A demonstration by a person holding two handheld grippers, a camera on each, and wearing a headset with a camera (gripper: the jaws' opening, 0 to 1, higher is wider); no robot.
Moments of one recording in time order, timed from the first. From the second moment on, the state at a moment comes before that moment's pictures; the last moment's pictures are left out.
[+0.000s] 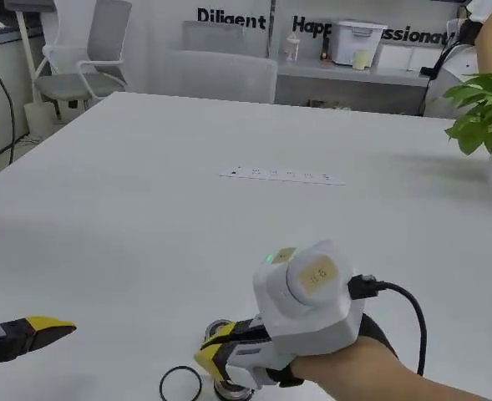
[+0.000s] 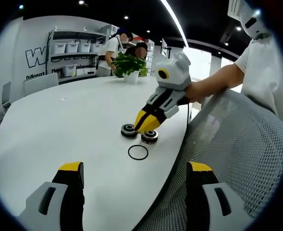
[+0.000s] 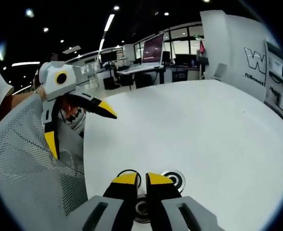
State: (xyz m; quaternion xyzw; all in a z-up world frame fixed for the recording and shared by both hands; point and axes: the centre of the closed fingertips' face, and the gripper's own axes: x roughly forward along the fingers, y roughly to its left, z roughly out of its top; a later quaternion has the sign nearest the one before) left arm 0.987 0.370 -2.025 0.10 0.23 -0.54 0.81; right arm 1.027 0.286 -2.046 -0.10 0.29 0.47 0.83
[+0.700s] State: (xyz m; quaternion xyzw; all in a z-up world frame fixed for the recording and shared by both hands) left arm 0.992 0.372 -2.022 0.08 0.22 -0.52 0.82; right arm 1.030 0.263 -1.974 -0.01 0.24 0.47 0.85
